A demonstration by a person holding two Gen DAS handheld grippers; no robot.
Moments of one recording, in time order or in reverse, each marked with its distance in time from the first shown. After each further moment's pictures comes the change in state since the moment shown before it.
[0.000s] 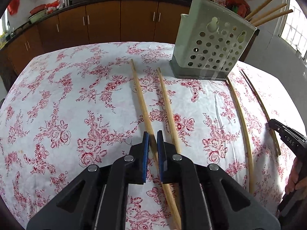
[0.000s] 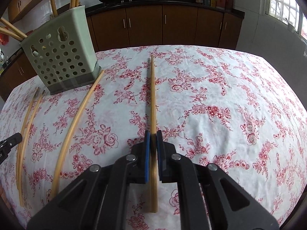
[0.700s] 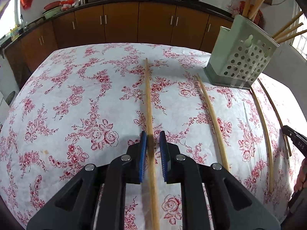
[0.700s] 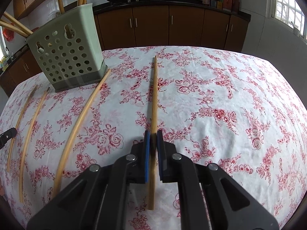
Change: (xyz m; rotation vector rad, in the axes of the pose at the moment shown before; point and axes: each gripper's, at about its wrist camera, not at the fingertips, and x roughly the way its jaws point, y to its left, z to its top) left arm -0.006 0.051 -0.002 -0.051 -0.029 0.072; right arm 0.004 0.007 0.004 -0.026 0.002 0.036
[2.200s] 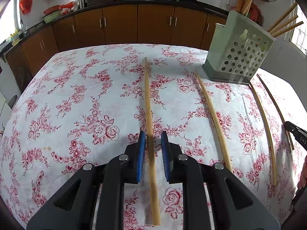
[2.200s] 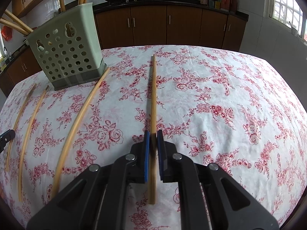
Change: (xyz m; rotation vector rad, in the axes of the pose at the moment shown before) left arm -0.007 -0.003 -0.007 0.007 -0.009 0.017; right arm -0.005 0.004 -0.010 0.004 0.000 -0.021
